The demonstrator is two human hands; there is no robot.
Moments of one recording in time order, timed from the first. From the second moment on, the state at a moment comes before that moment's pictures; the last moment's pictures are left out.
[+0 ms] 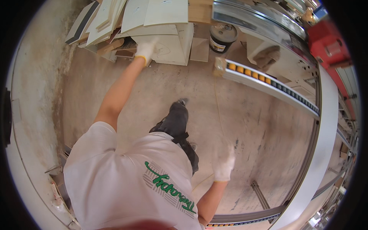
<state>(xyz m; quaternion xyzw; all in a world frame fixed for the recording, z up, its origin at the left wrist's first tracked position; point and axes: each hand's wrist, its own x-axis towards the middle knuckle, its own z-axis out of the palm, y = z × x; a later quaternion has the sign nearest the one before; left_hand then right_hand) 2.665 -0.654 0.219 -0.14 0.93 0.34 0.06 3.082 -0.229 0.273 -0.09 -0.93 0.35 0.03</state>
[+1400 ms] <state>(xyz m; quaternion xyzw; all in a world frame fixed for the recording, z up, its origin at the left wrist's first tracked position) 2.545 -0.347 0.287 -0.07 0.63 0.75 0.19 2.942 -0.247 0.289 -0.44 -0.41 0.68 0.42</state>
